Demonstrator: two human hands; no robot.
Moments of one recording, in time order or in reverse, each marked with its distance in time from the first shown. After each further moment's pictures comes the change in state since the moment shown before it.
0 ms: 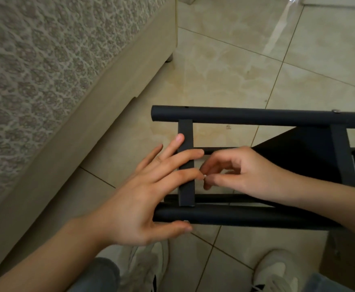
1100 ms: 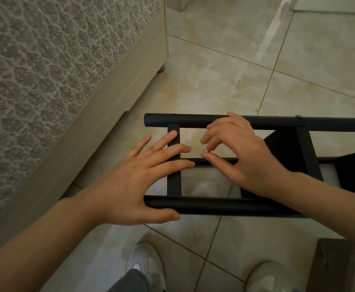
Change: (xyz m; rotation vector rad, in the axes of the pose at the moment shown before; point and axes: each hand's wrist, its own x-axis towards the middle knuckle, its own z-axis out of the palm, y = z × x) left_hand 0.054 -0.026 -0.040 0.152 -0.147 -0.047; right_hand 0.025 -0.008 -0.050 -0.710 0.451 -0.478
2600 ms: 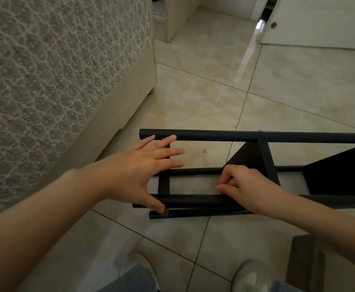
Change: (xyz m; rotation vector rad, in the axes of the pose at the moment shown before) left_hand 0.027 0.006 -0.039 0.287 -0.290 0.041; right_hand -0.034 -0.041 -0.049 0.168 -0.527 0.862
